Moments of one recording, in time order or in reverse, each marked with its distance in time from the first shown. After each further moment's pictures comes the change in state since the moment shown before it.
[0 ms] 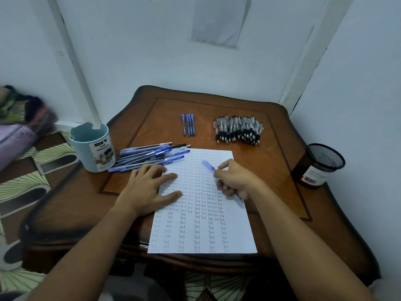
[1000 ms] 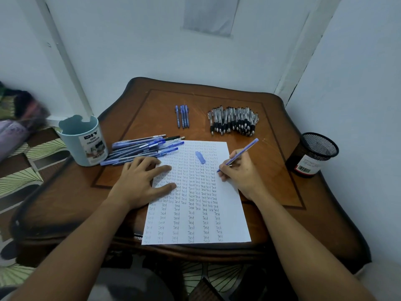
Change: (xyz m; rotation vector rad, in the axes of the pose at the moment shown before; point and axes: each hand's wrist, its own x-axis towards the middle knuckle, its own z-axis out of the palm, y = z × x) left_hand 0.001 -0.002 0.004 0.012 0.024 -0.004; right_hand 0.008 0.053 -0.018 0.183 0.206 -0.531
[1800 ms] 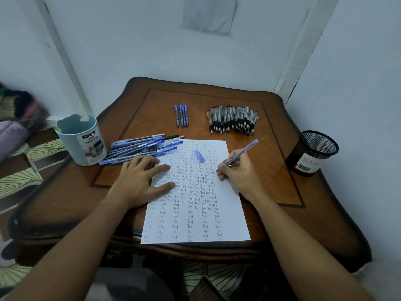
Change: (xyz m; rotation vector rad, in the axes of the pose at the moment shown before) left_hand -0.001 0.000 -0.001 -0.002 -0.014 0.005; right_hand -0.001 0.010 0.001 -0.095 0.058 -0.057
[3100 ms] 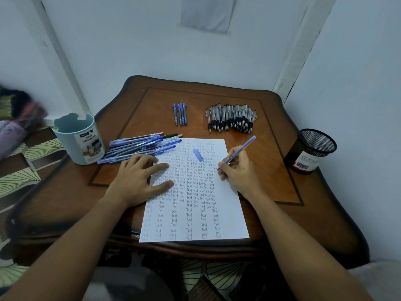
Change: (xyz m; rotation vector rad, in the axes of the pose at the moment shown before) left_hand 0.000 0.000 0.001 -0.002 0.023 -0.007; right_hand 0.002 0.003 0.000 -0.049 0.034 -0.026
